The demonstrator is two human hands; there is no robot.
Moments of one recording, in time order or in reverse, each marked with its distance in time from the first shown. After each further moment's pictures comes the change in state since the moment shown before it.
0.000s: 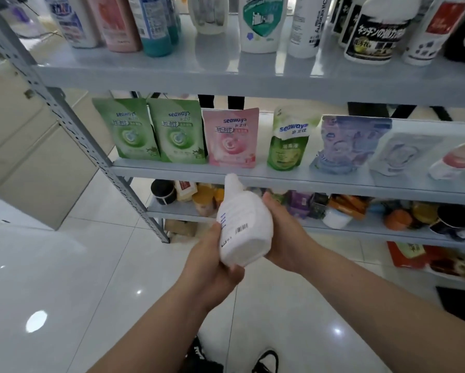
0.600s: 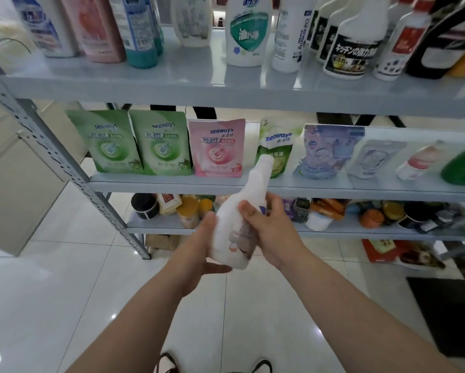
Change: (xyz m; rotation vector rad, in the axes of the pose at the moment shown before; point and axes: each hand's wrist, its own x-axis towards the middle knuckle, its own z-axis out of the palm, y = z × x) left_hand 0.025 0.048 -0.020 0.631 -0.183 0.119; right_hand 0.019 0.000 0.028 -0.112 0.469 -0.347
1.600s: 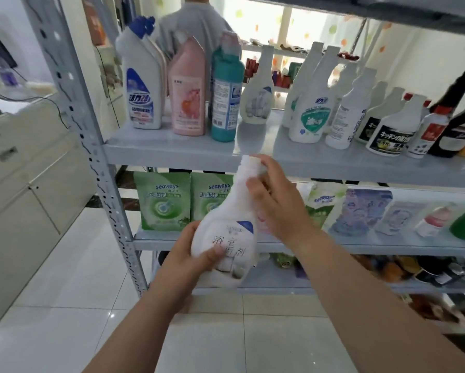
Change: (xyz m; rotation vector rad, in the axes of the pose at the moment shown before) left_hand -0.006 0.104 -0.211 0.051 -0.050 0.510; right_hand 0.035 -0.085 0.223 -0.843 -0.059 -0.754
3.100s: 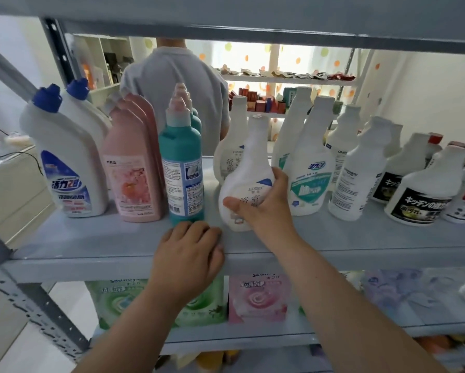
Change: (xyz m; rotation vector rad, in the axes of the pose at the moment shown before) left_hand 0.257 0.060 0.051 1.553 0.246 0.841; right_hand 0.231 0.120 -0.036 0.314 0.347 0.108
